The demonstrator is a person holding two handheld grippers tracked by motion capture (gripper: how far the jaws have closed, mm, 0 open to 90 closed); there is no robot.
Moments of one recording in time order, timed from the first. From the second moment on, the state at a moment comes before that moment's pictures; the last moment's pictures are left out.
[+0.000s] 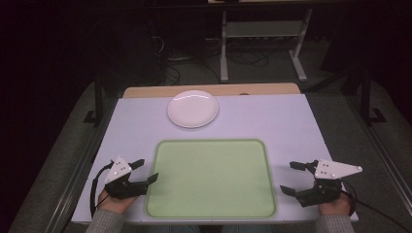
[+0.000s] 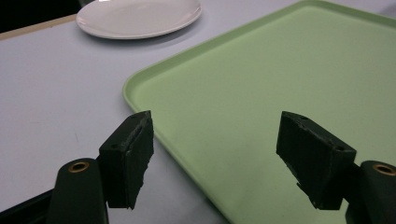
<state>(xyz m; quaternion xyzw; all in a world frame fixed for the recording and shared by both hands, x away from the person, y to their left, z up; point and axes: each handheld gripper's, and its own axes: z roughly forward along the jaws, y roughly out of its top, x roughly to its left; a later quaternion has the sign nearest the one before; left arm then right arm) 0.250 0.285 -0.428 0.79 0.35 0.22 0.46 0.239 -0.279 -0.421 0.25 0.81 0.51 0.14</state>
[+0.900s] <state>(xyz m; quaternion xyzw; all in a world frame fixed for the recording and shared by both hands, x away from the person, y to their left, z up) 0.252 0.288 -0.427 0.79 0.35 0.23 0.46 0.238 -0.278 -0.421 0.24 0.82 0.50 0.13</state>
